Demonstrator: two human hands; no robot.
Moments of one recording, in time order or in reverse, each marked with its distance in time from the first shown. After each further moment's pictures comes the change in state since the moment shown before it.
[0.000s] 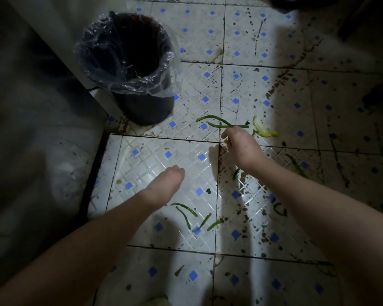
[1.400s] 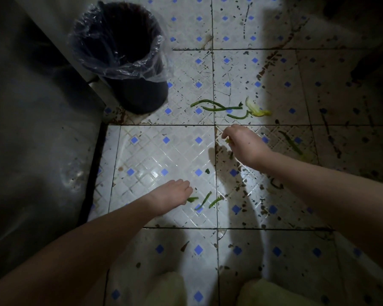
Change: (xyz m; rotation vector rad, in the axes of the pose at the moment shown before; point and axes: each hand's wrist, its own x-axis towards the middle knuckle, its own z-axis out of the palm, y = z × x) left_hand -0.042 0.006 0.045 0.414 -0.195 0.462; right_hand -0.055 0.003 -0.002 -0.063 -0.065 -0.057
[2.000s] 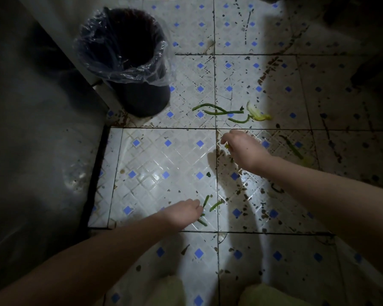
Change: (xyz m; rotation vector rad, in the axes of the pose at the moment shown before) left_hand 0.000 0.041 0.010 -0.128 -0.052 0.014; right_hand 0.000 -0.005 0.003 -0.050 -0.003 -0.039
